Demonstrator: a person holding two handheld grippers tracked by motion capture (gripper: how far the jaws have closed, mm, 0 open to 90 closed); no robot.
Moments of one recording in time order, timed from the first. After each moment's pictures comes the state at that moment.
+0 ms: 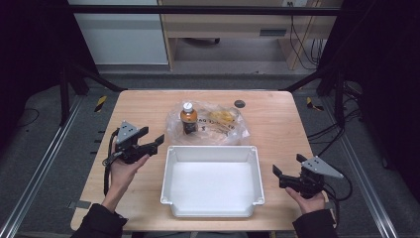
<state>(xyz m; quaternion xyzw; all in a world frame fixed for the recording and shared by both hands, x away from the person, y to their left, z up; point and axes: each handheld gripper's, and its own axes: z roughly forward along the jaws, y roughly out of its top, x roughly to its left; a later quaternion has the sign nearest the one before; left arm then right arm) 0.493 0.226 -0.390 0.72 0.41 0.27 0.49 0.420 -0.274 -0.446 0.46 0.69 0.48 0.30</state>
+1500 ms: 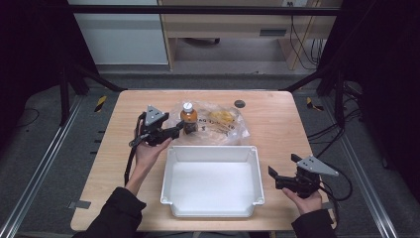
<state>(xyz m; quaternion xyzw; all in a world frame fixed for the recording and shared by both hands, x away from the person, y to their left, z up) 0.543 0.171 -0.386 0.72 0.40 0.28 0.49 0.423 -0.265 -0.444 0.44 0.70 0.48 0.28</state>
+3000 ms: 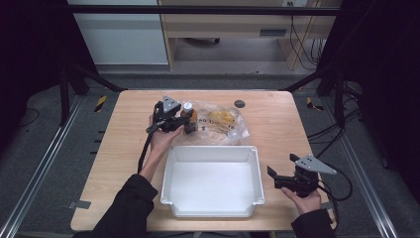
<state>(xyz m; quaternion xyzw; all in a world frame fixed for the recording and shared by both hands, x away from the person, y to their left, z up) 0.596 0.140 -0.397 0.73 0.40 0.29 0.47 0.426 -0.263 -0.445 0.44 0.71 0.48 0.28</state>
